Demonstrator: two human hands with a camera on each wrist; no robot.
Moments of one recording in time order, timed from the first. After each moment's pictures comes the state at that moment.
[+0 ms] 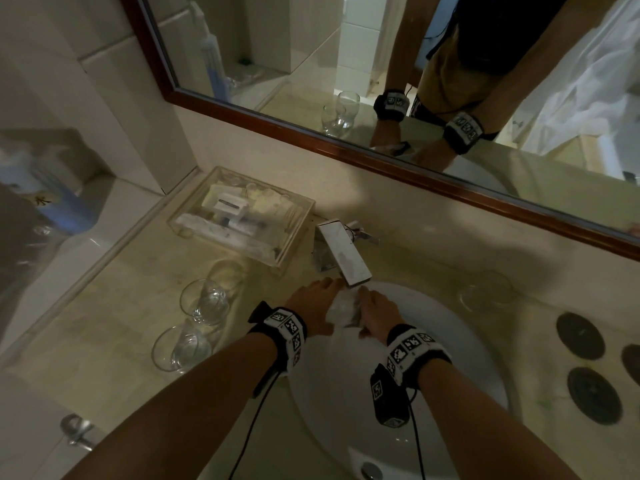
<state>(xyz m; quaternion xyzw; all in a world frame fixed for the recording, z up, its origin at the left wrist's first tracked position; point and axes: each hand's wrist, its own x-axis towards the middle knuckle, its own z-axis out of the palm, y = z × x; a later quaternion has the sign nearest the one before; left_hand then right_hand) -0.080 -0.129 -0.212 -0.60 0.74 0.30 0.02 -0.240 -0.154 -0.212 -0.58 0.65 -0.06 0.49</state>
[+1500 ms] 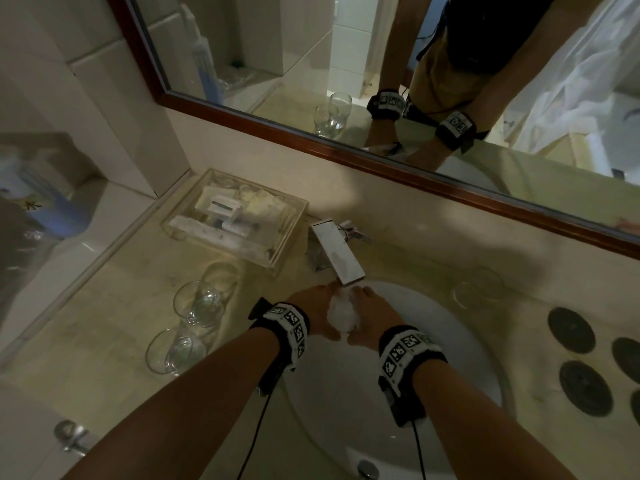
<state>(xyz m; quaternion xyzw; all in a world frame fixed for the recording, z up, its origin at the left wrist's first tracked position) -0.093 -0.137 -0.215 -0.61 0.70 0.38 0.02 -0.246 -0.153 -0.210 -0.78 0.54 0.12 0.29</state>
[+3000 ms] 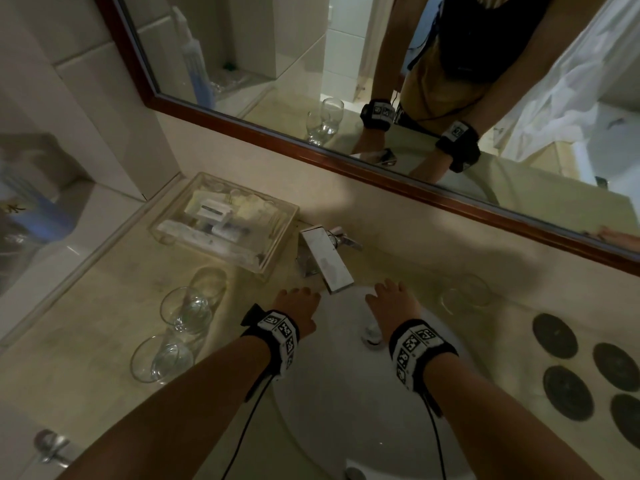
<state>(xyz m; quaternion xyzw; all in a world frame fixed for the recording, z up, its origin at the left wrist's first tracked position) -0.086 -0.139 -0.212 -0.63 0.73 0.22 0.15 -0.277 -0.176 -0.176 -0.83 0.46 0.32 -0.02</state>
